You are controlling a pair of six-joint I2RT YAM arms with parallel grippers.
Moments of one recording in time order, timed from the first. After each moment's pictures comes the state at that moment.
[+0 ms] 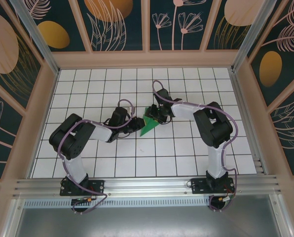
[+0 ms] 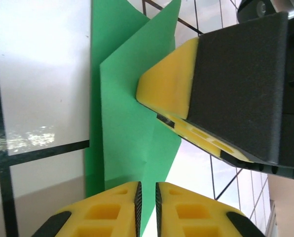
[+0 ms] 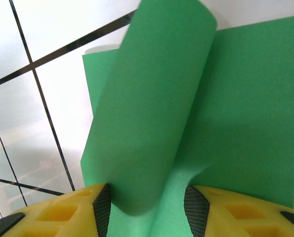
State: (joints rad) left arm -0.57 1.83 0.67 0.57 0.42 -0.91; right arm 0.59 2.00 1.24 -0.30 -0.26 0.89
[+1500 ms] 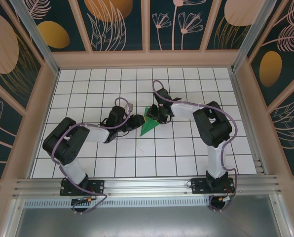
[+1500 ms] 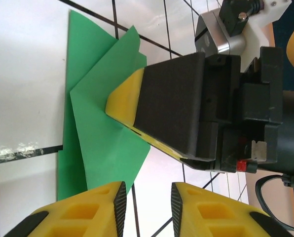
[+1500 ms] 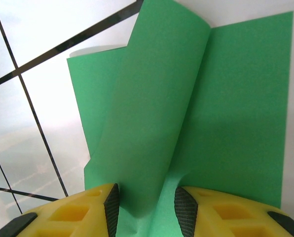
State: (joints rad) left arm -0.57 1.74 0.64 0.57 0.43 -0.96; right arm 0.59 2.01 1.26 -0.34 -0.25 0.91
